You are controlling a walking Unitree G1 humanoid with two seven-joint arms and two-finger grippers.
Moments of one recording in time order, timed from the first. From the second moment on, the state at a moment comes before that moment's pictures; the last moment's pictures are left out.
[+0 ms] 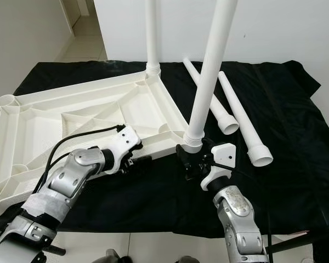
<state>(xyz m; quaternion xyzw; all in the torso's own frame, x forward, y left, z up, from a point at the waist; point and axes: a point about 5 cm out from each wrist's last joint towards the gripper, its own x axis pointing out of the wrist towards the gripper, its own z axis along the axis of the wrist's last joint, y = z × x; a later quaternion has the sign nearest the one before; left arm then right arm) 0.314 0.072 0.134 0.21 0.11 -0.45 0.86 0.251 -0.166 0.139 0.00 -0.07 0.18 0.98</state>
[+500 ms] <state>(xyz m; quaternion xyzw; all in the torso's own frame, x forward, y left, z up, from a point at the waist) 0.318 0.069 0.134 0.20 0.13 -0.44 0.86 0.251 -0.165 0.138 0.00 -0.06 0.18 0.98</state>
